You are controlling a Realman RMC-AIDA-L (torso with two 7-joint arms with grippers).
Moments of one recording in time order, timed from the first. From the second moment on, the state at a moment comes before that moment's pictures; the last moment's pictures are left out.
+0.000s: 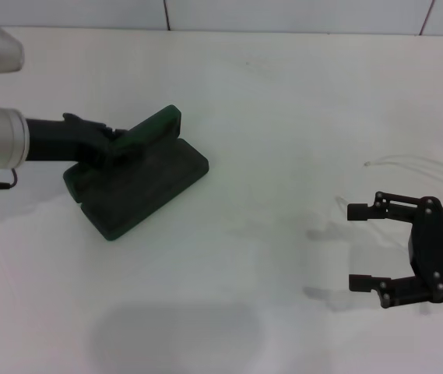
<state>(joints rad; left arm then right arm) -0.50 -2.09 0.94 0.96 2.21 1.25 -1.83 0.44 1.94 -1.16 -0.49 -1.54 -1.72 0.93</state>
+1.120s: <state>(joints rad) -0.63 -2.09 1.38 1.05 2.05 1.13 -1.82 0.41 1.96 -1.16 -0.48 -1.54 -1.73 0.89</state>
